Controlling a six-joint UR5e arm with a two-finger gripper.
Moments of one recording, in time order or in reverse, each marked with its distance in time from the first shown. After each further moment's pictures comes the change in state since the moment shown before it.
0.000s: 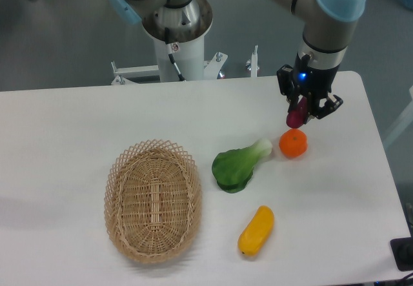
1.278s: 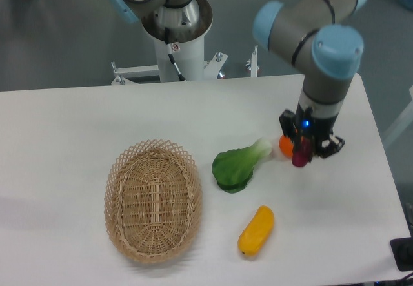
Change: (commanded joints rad) arm -0.038 -0.271 -0.032 0.356 0.011 -0.166
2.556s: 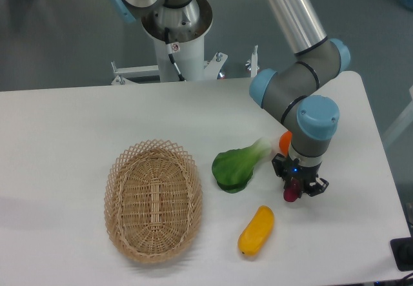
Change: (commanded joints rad) arm -0.020 -0.094 -0.068 0.169 0.000 -0.009
